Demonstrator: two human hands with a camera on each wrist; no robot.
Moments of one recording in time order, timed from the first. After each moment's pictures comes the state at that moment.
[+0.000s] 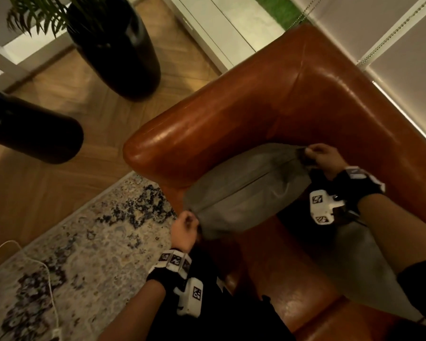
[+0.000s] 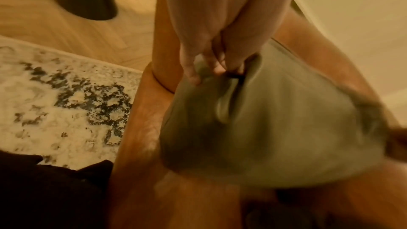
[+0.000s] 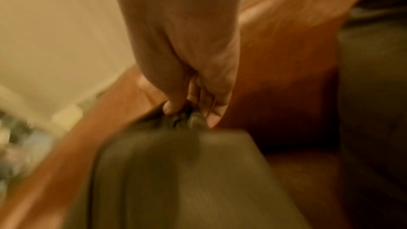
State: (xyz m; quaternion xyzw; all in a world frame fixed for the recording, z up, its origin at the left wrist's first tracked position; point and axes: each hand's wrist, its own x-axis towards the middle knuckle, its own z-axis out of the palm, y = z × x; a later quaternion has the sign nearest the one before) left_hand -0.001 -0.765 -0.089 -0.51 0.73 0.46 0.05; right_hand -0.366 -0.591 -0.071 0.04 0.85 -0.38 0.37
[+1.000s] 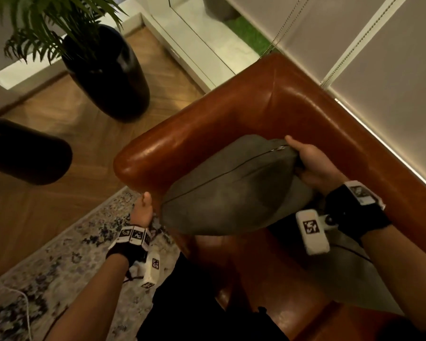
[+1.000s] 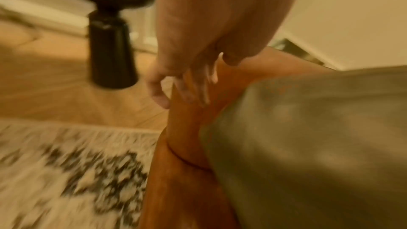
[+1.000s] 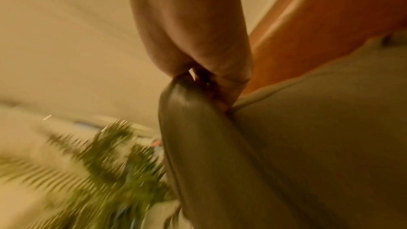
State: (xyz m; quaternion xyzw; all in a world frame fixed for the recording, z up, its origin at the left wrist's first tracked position) left_hand -0.014 -0.861 -0.063 -0.57 0.66 0.49 0.09; right_hand -0.298 -0.617 0.076 0.08 0.65 -0.60 0.45
